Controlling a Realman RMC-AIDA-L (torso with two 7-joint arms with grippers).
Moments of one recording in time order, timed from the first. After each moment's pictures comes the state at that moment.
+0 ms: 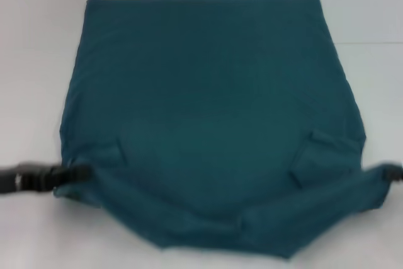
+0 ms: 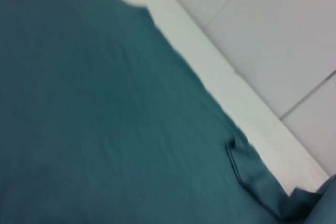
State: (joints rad) left arm -0.46 -2.08 0.32 0.87 2.33 1.77 -1.87; right arm 0.42 1.93 -0.26 -0.56 -2.28 -1.74 1.79
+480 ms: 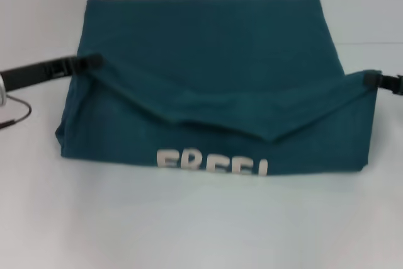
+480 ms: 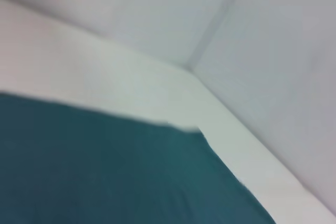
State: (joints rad) left arm -0.68 -2.04 0.32 0.67 2.18 1.34 -1.89; right arm 0.64 1.94 -0.25 -0.53 -2.24 -1.35 1.81
